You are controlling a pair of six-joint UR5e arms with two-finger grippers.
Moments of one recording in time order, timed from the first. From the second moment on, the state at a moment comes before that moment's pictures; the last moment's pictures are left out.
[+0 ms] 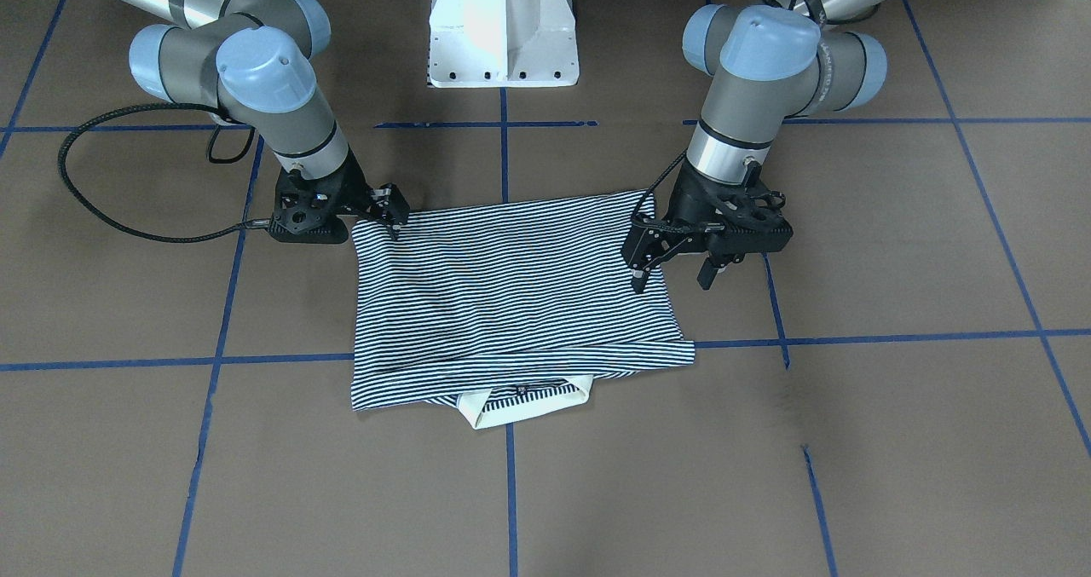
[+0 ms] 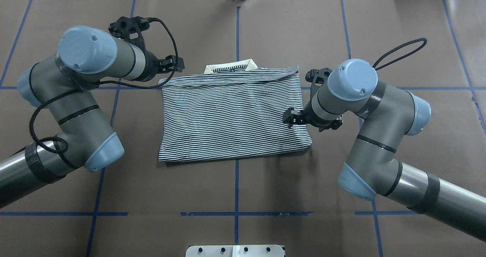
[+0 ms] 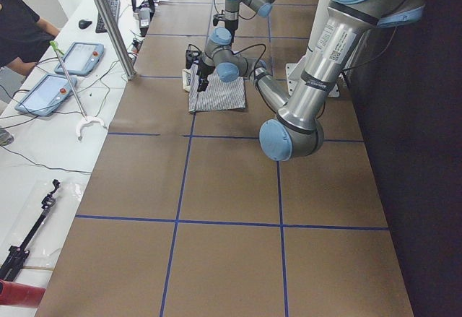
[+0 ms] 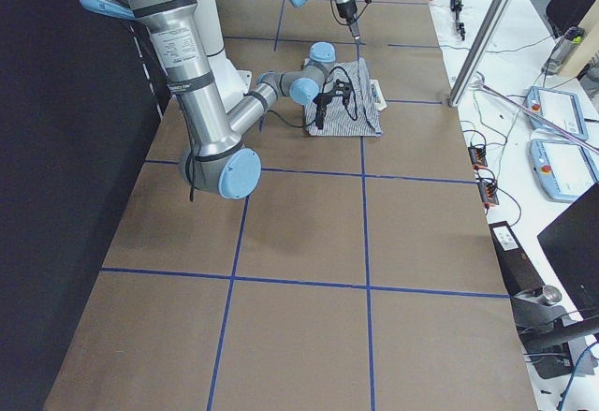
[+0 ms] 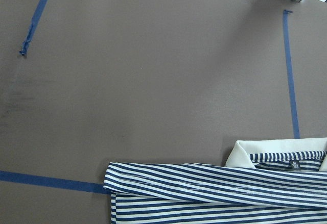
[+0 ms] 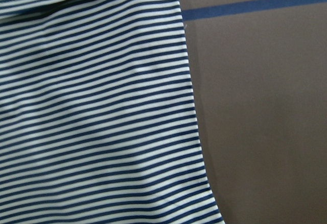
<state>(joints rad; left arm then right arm) -0.71 -2.09 -1.72 -1.93 -1.75 -1.31 0.59 -1.14 1.76 -1.42 1.96 1.27</state>
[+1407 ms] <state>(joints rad) -0.70 -2.08 -1.73 -1.94 -1.75 -1.33 0.54 -1.14 1.70 -1.42 1.95 1.27</state>
